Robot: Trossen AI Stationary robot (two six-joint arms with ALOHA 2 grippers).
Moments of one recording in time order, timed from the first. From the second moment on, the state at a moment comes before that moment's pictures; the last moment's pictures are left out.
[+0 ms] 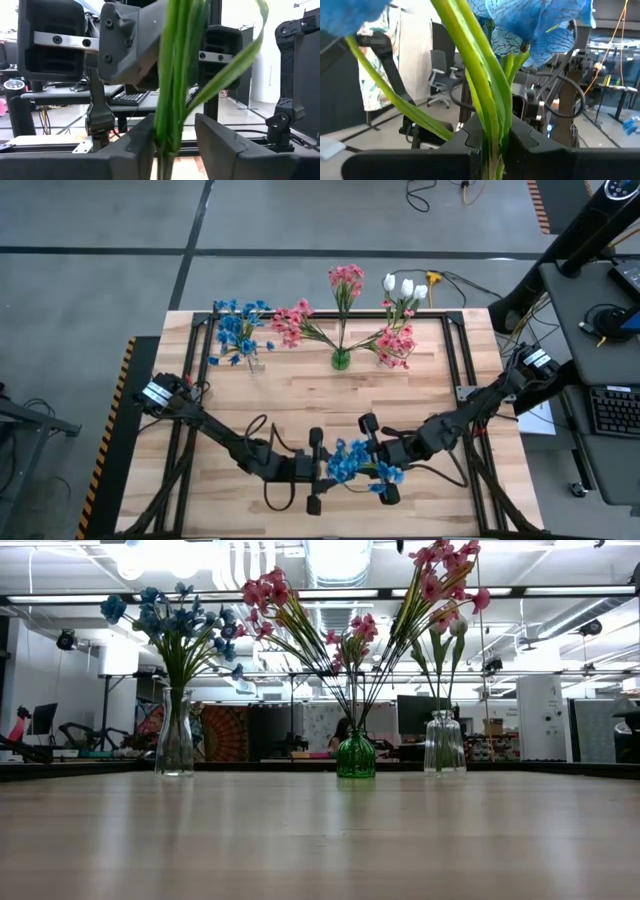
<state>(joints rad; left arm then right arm) -0.55 1.90 1.11 1.01 -0.51 0.09 0.55 1.52 0.93 0.78 0.26 -0.17</state>
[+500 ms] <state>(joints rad) -0.54 1.89 1.10 0.95 -0.52 0.10 0.54 1.50 0.95 0.66 0.29 -0.10</state>
